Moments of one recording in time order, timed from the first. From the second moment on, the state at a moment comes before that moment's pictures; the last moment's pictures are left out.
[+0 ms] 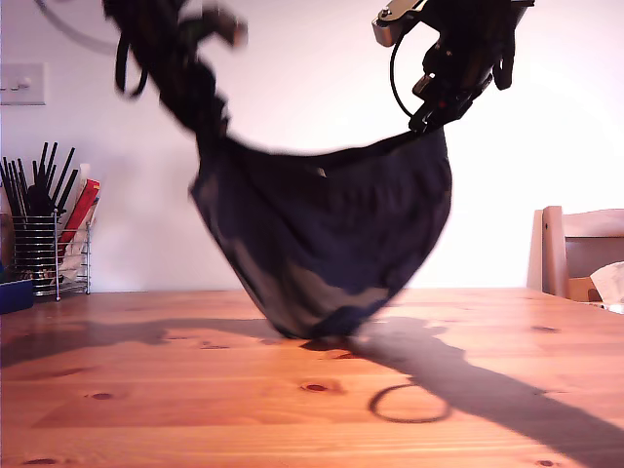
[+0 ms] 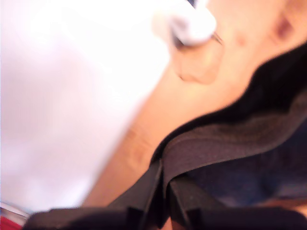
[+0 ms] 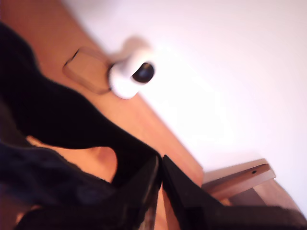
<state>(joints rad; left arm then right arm) -0.38 1.87 1.75 -0.38 -0.11 0.71 0.37 1.67 1.34 -0.02 0.30 -0.76</state>
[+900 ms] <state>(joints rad) -0.29 1.87 1.75 -0.30 -0.02 0.65 0.30 1.68 1.34 0.12 0.29 -0.65</state>
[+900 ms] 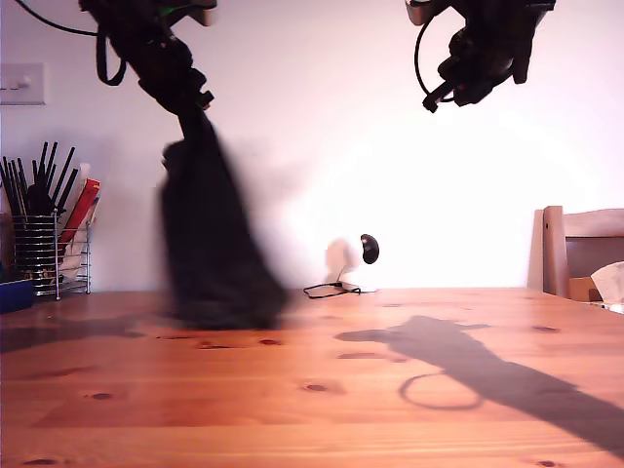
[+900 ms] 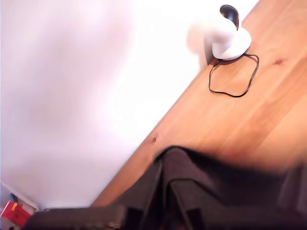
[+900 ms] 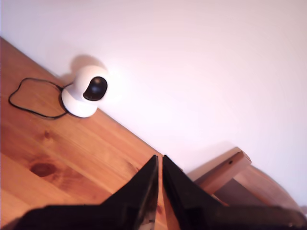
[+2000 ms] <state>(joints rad) -0.40 1.87 1.86 -0.49 0.08 0.60 0.50 1.80 1.34 -0.13 -0.41 -0.21</state>
